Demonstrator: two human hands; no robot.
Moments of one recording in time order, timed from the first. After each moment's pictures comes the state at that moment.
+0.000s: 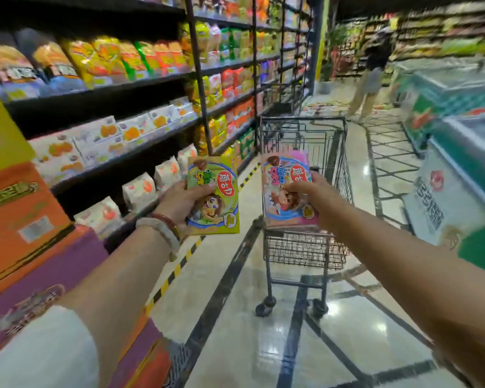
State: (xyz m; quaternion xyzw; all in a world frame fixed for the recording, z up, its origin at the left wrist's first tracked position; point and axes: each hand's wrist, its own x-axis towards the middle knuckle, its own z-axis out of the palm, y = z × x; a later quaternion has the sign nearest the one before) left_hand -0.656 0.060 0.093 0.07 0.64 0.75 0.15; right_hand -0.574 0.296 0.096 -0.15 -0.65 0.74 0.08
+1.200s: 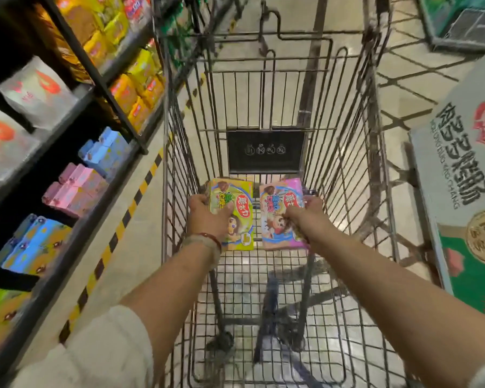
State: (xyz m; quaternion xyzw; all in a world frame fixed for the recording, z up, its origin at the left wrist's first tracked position) left_hand -1.125 0.502 -0.212 -0.11 0.81 0.55 0.19; right_hand -1.038 0.671 -0.196 -0.42 -0.58 0.70 -0.06
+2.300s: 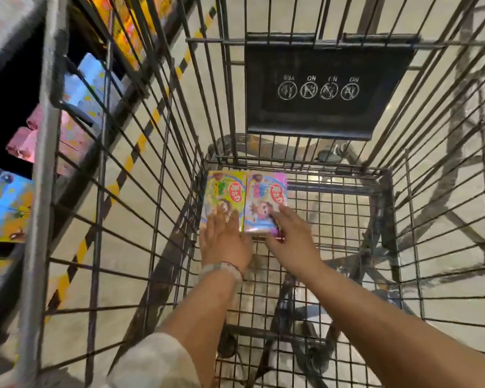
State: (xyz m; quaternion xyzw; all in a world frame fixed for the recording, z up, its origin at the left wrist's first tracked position) left_hand -1.165 0.524 -0.432 0.07 0.96 0.11 0.26; right_hand -1.112 0.651 -0.437 -0.20 -0.88 0.42 -0.13
